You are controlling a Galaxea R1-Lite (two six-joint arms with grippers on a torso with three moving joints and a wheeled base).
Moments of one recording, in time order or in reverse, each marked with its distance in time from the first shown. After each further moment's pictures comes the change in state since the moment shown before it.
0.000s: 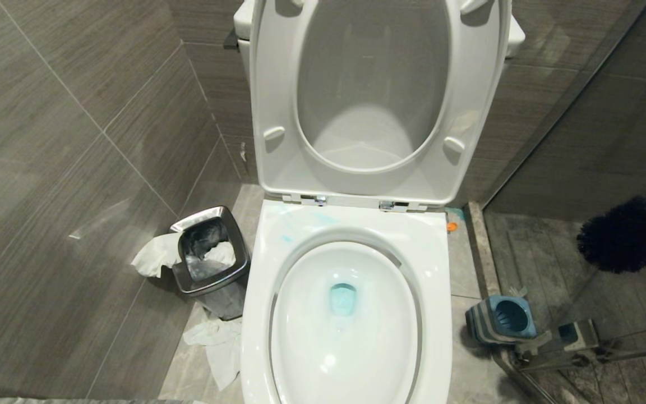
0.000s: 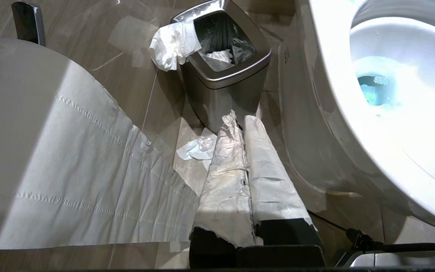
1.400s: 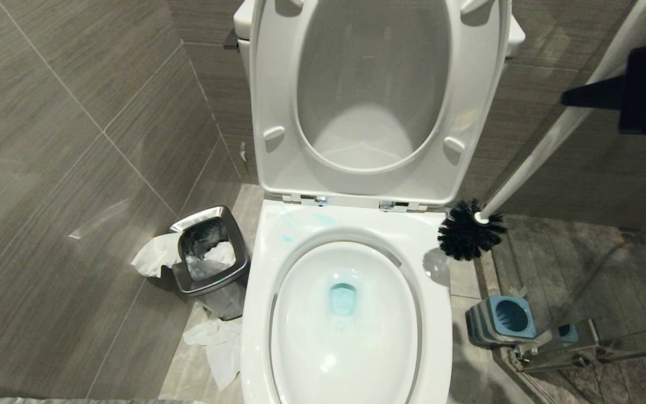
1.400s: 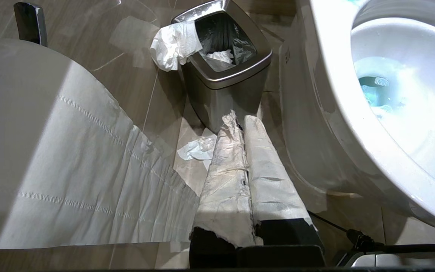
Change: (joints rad) left arm 0.001 0.000 0.000 -0.001 0.002 0.000; right arm 1.223 0.376 0.001 -0.257 -1.010 0.055
